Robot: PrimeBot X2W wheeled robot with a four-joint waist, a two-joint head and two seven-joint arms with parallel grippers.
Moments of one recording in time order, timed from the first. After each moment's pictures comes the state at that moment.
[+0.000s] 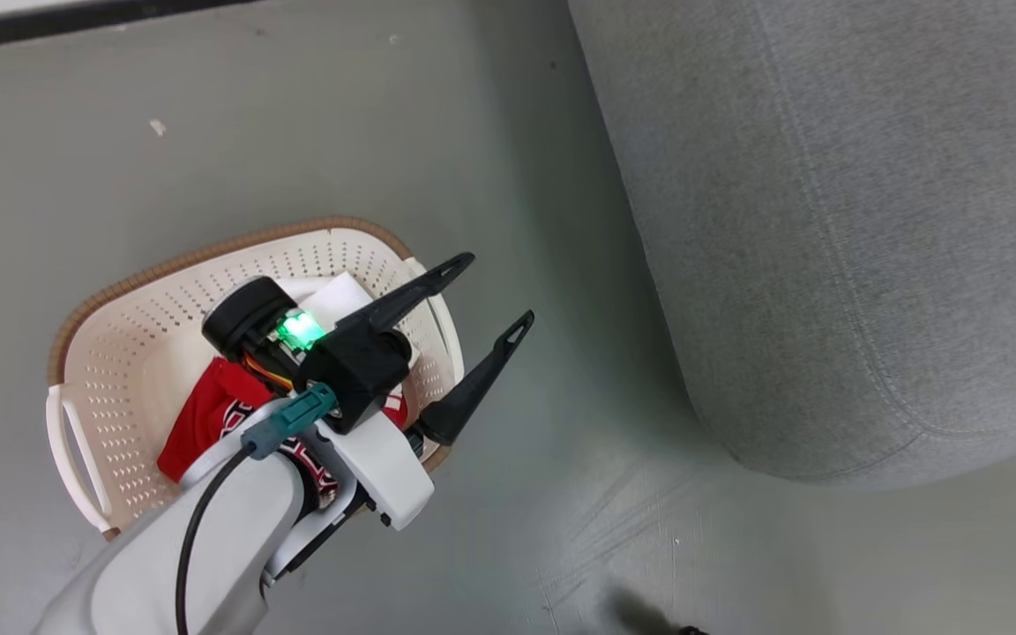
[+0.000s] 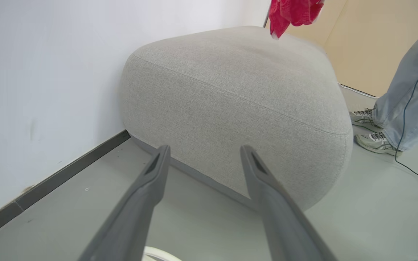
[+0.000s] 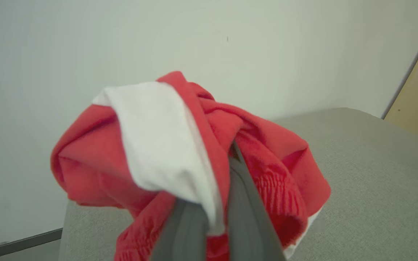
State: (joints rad) left arm -0.60 0.32 -0.72 -0.04 -0.42 -0.08 -0.02; right arm -0.74 -0.52 -0.20 0.50 0.47 0.12 -0.26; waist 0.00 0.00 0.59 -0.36
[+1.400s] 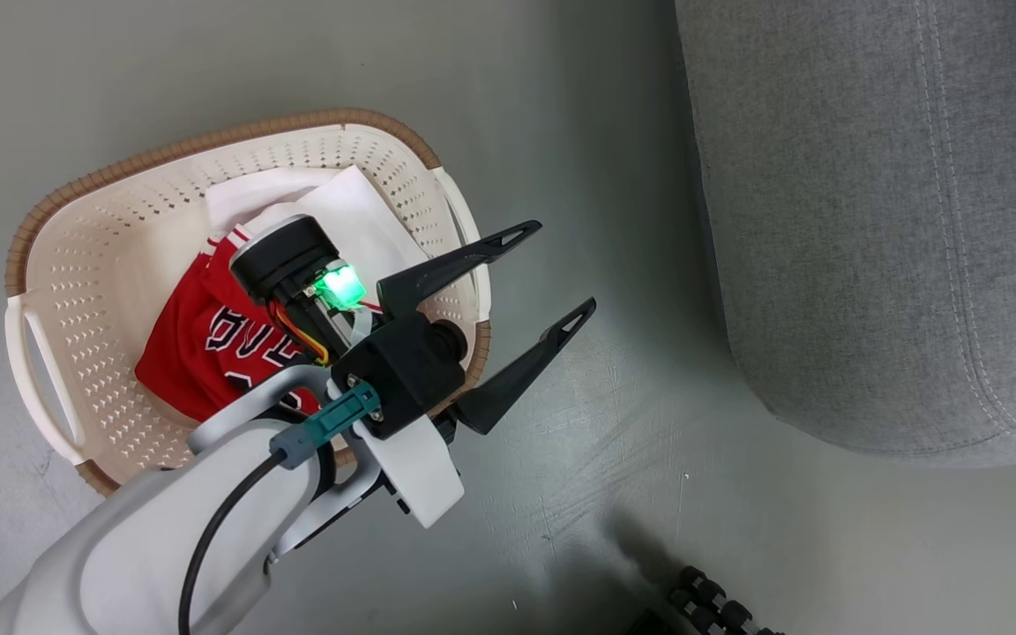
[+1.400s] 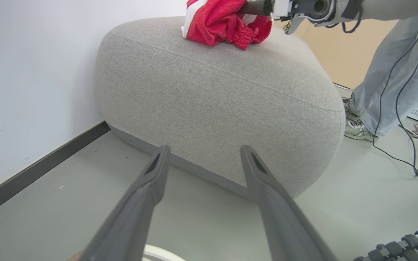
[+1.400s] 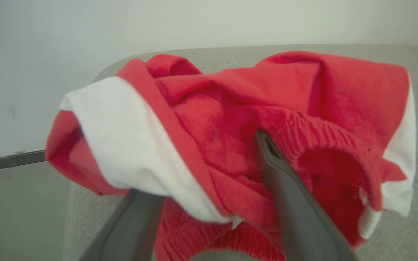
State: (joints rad) left arm -0.73 0.36 -0.80 -0.17 -0.38 -0.11 0.03; right arm -0.89 -0.40 -0.07 0.68 0.39 0.12 -0.26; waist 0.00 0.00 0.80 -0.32
